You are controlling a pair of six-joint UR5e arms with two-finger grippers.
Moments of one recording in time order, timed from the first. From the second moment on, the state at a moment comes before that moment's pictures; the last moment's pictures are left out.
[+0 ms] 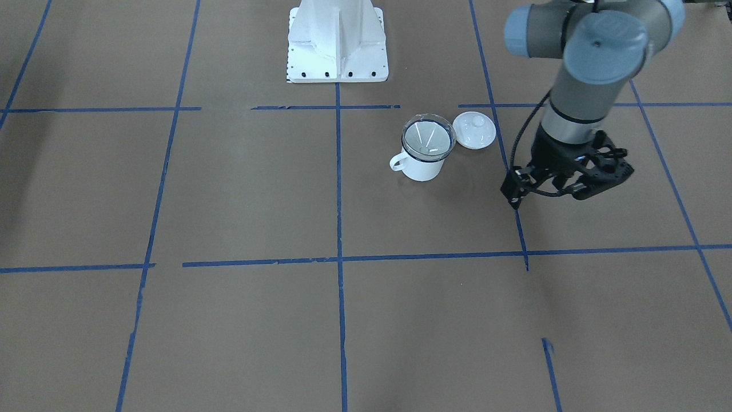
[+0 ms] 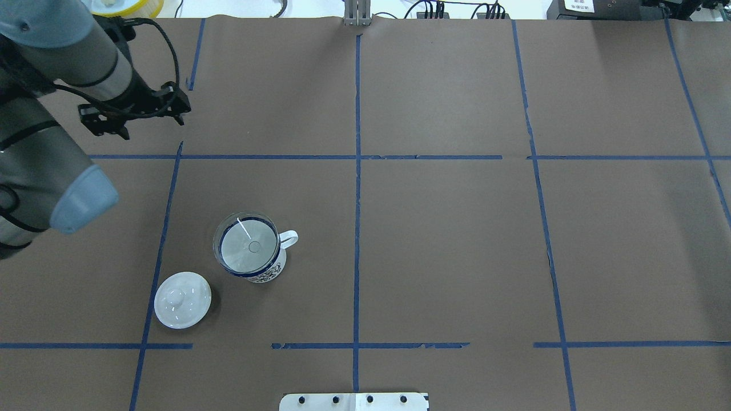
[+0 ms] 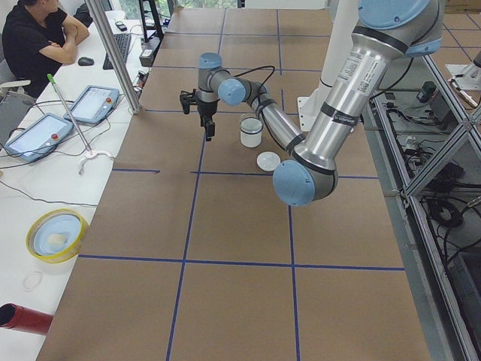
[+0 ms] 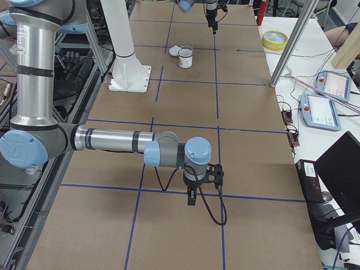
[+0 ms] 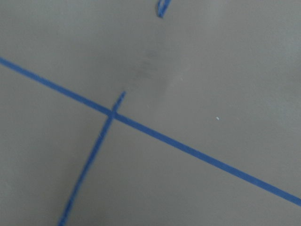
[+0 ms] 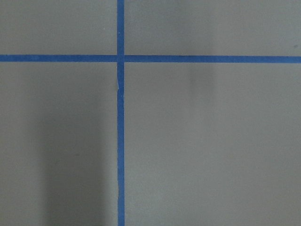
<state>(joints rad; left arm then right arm) -0.97 -1.98 -1.83 -1.49 -2.01 -1.10 1.57 -1.68 1.66 -1.57 2.29 0.01</state>
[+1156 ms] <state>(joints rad) -1.63 -1.61 -1.51 -1.70 -2.30 0.10 1.57 -1.68 1.66 -1.57 2.29 0.01</state>
